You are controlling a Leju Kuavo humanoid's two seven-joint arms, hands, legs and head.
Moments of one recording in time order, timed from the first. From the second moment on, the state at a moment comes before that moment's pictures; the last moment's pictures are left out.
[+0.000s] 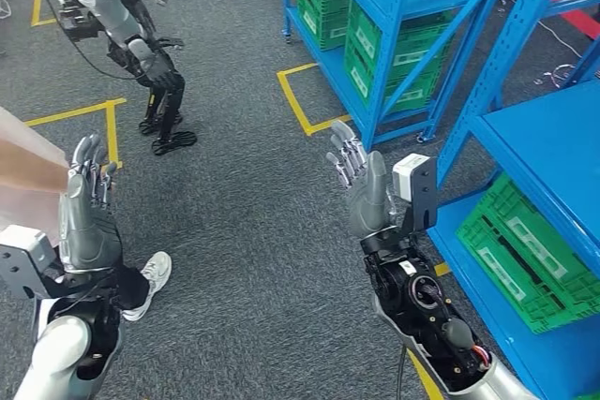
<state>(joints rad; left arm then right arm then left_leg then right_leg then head) -0.26 0.09 -0.43 -1.62 0.20 0.35 -0.28 -0.23 -0.10 0.54 -1.69 -0.21 -0.27 -0.14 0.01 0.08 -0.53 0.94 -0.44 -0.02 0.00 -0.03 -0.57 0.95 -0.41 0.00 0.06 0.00</state>
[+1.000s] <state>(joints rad) -0.26 0.09 -0.43 -1.63 0.19 0.35 -0.27 -0.24 -0.10 0.54 -1.68 -0.23 -0.26 -0.14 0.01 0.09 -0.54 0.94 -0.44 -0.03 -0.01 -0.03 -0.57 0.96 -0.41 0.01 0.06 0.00</state>
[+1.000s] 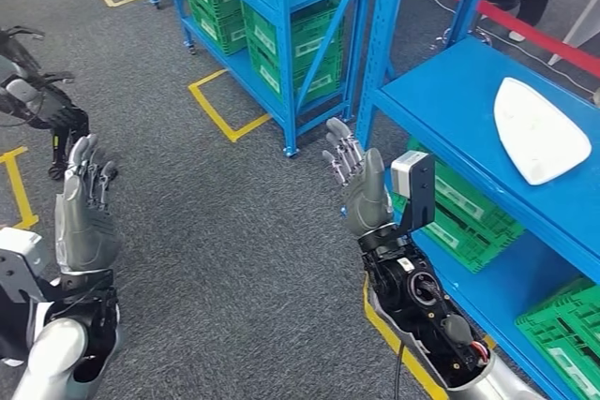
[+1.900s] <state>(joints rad) -0.26 0.10 -0.43 -1.65 0.19 0.34 -0.26 -0.25 -0.10 0.54 -1.68 -0.23 -0.25 -0.13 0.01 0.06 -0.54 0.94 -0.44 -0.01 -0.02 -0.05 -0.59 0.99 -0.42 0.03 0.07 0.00</state>
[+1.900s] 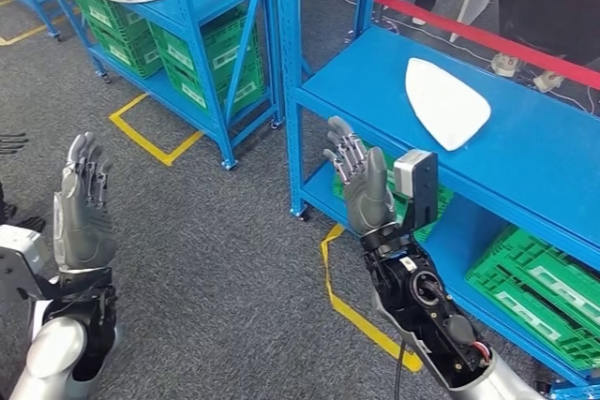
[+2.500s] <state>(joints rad) -0.25 0.10 -0.43 -1.66 0.18 0.35 -0.26 -0.24 -0.10 0.54 -1.69 -0.23 -0.25 -0.14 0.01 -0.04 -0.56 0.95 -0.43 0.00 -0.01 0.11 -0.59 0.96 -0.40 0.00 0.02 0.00</state>
